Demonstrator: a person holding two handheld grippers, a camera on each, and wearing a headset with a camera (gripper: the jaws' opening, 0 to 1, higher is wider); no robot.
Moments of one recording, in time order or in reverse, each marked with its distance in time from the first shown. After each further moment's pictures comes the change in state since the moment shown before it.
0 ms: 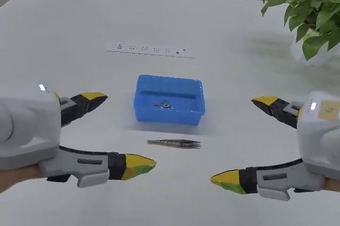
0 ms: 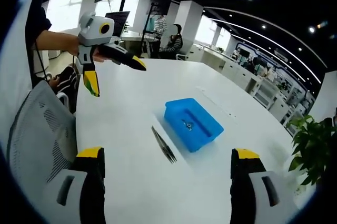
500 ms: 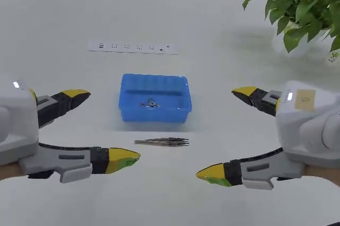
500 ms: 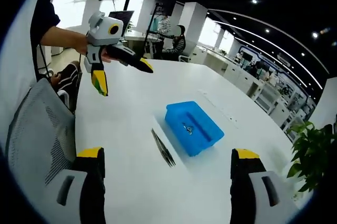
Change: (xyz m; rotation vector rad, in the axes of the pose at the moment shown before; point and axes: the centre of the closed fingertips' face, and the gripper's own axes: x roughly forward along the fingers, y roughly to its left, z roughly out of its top) left arm 0.006 0.013 0.000 -0.007 -0.016 -0.022; right arm 0.003 -0.002 0.006 -0.036 -0.007 0.005
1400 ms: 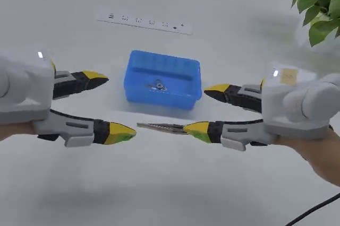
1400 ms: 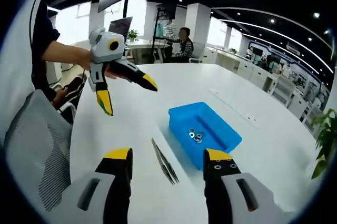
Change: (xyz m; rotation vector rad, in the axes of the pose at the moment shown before) left arm 0.025 0.025 -0.031 0.009 0.053 -0.076; right arm 0.049 -0.015 0.001 0.099 -0.074 0.115
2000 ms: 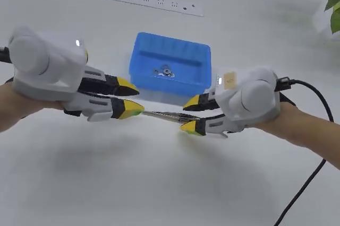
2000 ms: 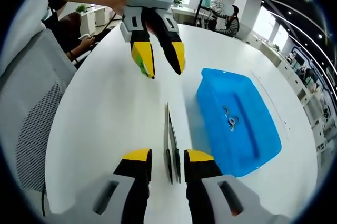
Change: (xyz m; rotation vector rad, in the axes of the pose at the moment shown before) left arm 0.037 -0.004 -0.020 0.004 0.048 -0.168; right arm 0.072 0.014 -0.067 -0.262 0.258 0.277
